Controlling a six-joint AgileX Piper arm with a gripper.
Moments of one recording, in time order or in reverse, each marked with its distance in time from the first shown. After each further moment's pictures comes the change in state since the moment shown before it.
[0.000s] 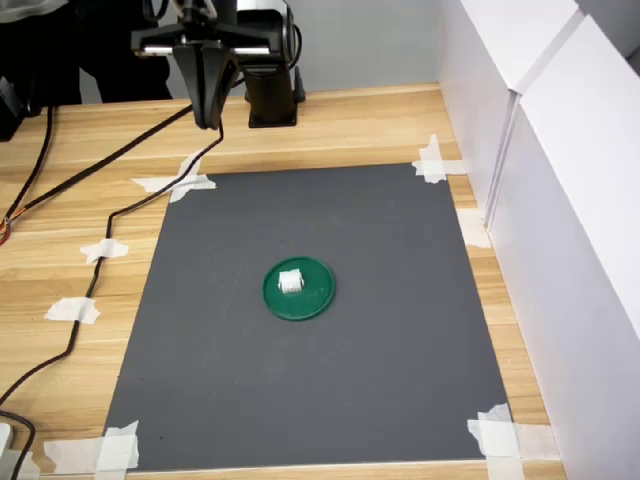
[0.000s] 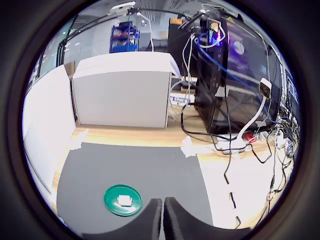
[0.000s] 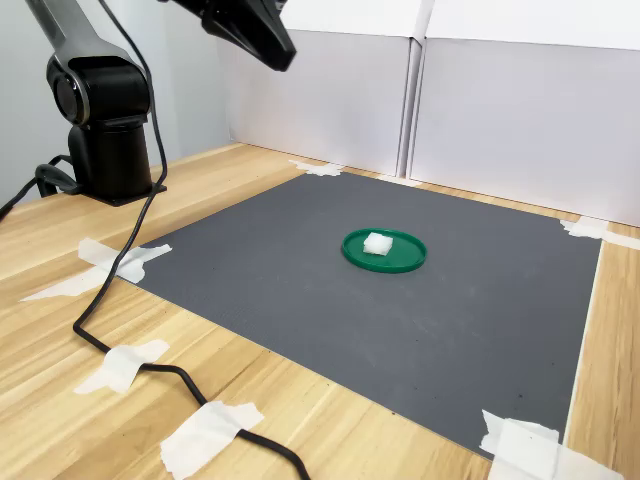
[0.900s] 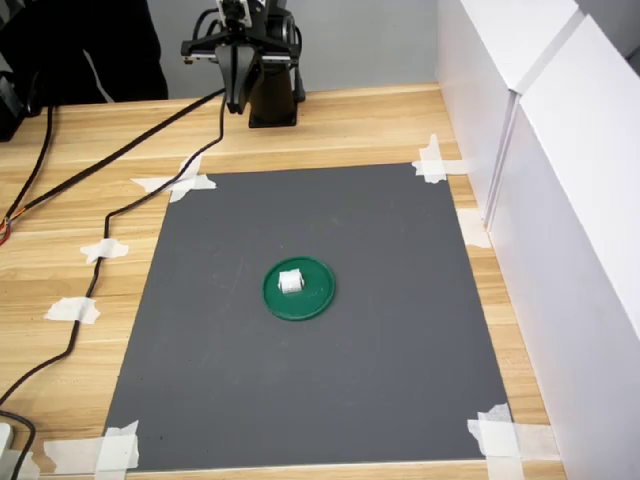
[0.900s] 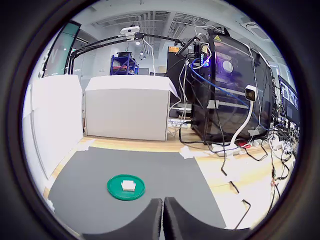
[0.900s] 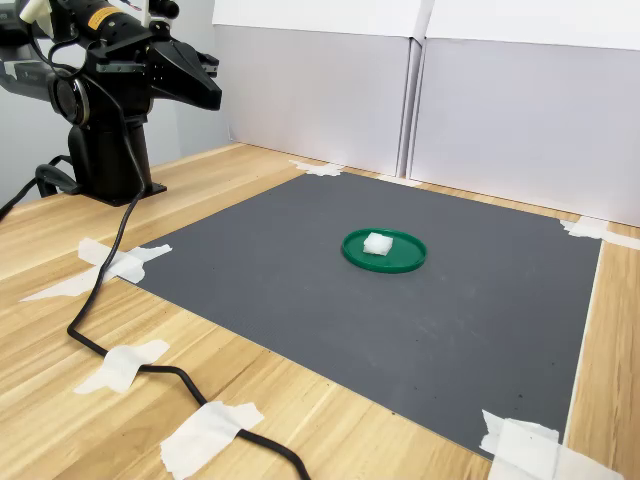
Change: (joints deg) arm 0.0 -38.4 23.0 1.6 2.3 -1.2
